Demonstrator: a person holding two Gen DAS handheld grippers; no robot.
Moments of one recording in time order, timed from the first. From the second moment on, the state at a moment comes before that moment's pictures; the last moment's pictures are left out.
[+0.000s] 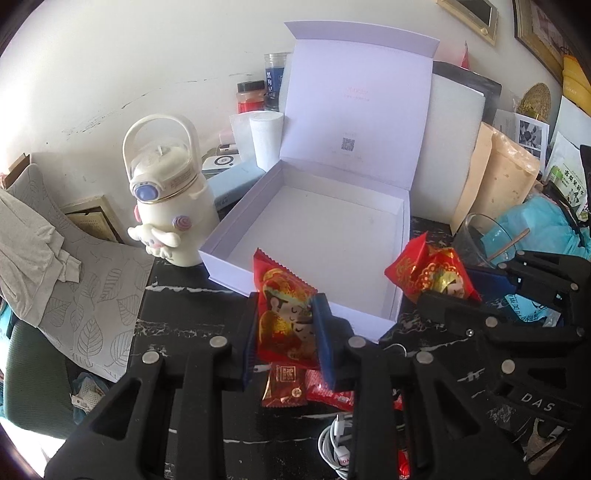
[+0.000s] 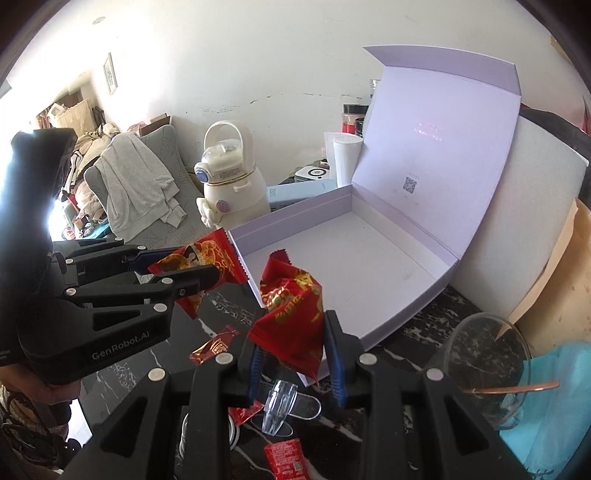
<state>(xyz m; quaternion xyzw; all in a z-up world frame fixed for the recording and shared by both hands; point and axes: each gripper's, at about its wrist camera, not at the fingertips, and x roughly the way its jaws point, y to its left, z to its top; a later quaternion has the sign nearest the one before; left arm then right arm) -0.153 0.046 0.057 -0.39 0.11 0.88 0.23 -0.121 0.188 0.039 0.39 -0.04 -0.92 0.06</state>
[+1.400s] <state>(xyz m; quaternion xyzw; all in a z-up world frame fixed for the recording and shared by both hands) -0.323 0.139 -0.010 -0.42 0.19 0.85 0.24 -0.269 0.243 -0.007 0.44 -0.06 -0.89 -0.08</state>
